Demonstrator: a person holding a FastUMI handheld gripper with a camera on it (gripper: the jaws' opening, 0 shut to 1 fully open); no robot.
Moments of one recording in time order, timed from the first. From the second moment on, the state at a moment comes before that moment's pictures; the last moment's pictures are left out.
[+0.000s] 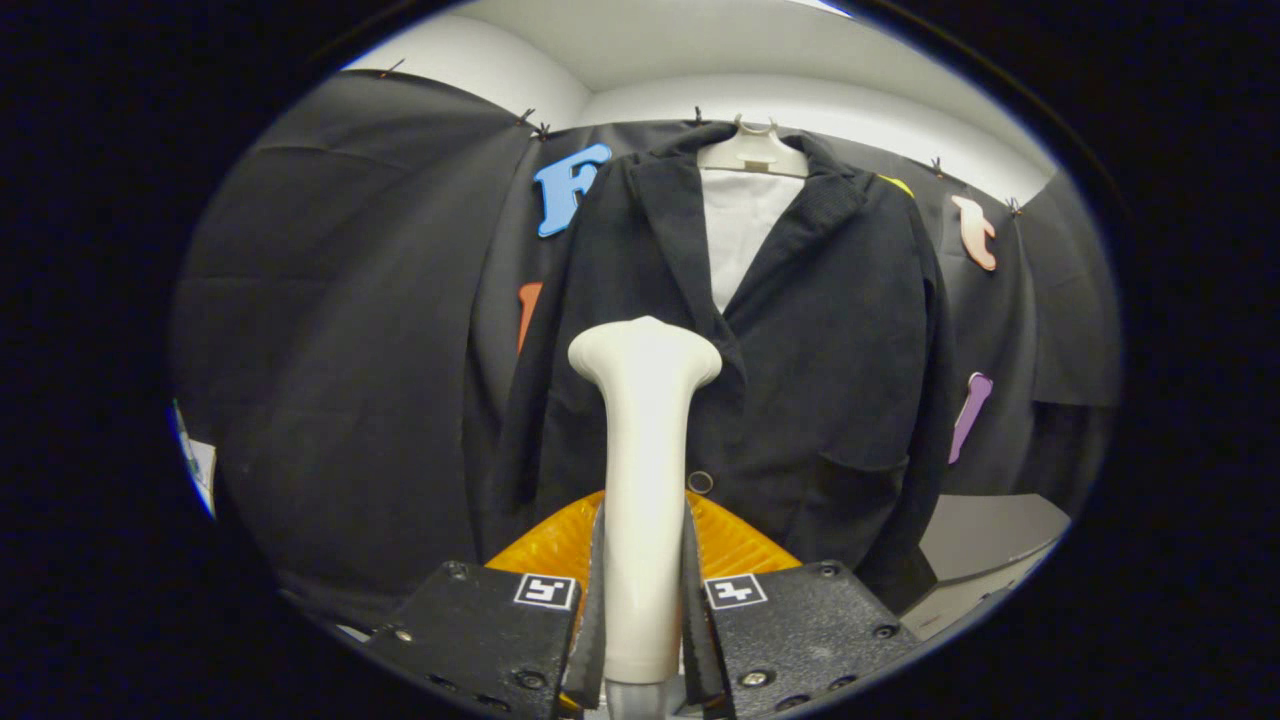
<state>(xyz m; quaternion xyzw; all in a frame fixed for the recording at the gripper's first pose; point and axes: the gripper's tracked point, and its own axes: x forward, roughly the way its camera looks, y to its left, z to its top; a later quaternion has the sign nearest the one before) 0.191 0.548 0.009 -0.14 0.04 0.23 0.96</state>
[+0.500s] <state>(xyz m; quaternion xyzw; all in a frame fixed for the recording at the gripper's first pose) 0.188 0.534 -0.043 -0.17 0.09 0.23 0.95</state>
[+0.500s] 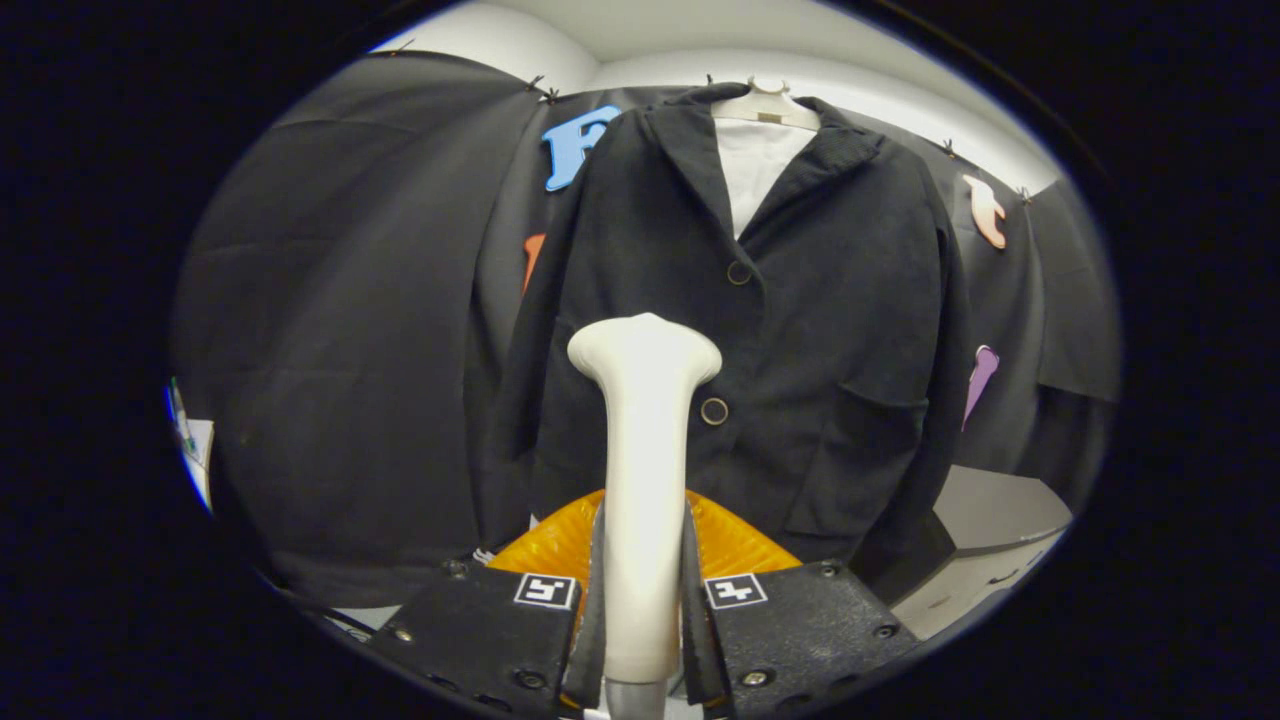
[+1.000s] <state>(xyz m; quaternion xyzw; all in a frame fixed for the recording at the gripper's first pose) 0.171 0.525 -0.094 -0.19 0.14 0.23 0.94</state>
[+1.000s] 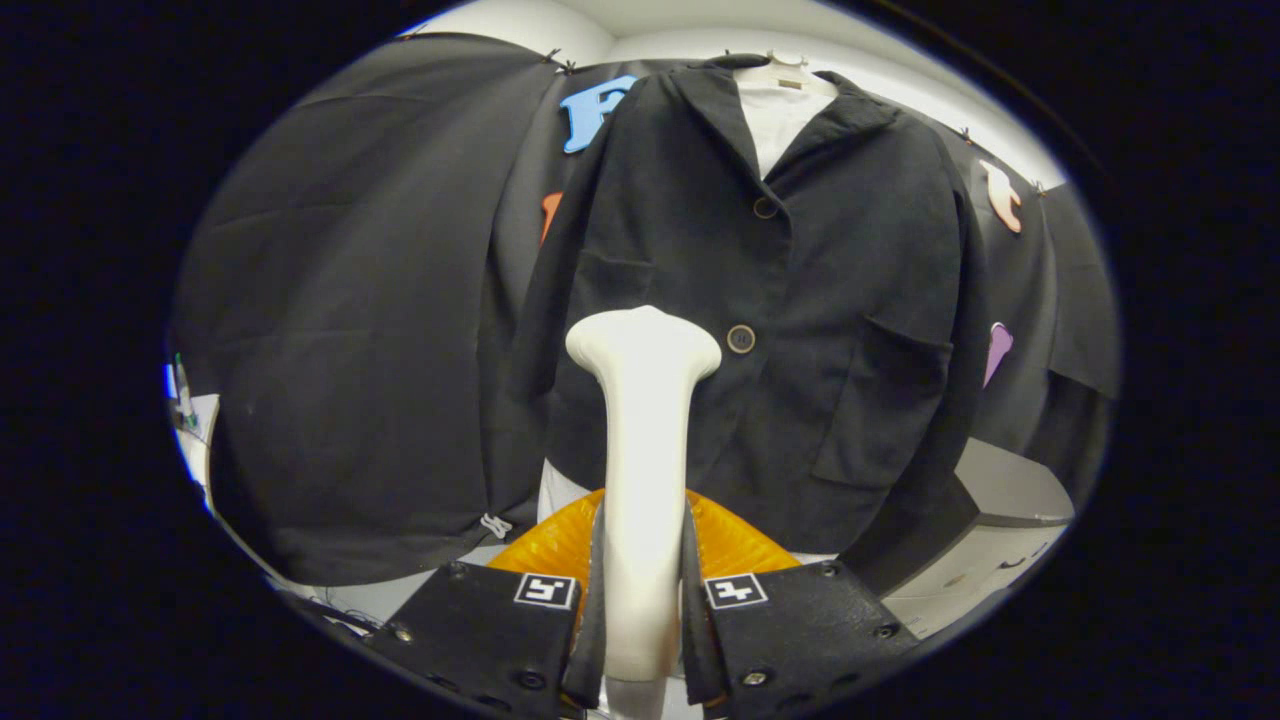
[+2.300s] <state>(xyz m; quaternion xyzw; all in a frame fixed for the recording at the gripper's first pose) 0.118 0.454 -0.163 -0.19 0.27 0.22 0.92</state>
